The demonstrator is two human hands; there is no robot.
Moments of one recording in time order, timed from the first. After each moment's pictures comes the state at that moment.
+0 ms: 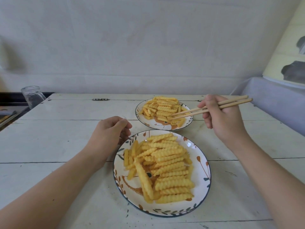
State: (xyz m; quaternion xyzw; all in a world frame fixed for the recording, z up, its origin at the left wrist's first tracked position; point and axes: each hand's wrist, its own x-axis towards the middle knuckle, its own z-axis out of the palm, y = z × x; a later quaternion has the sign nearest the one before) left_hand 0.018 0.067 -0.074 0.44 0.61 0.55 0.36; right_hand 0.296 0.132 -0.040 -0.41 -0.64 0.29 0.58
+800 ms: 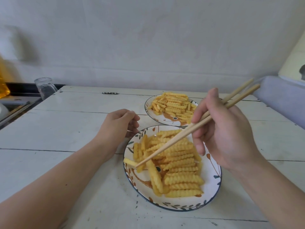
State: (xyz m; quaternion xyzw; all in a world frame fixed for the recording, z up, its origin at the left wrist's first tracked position) left_hand 0.013 0.067 -0.072 0.41 0.60 0.57 0.39; right_hand 0.240 0.047 -0.010 -0.30 -0.58 0.54 0.53
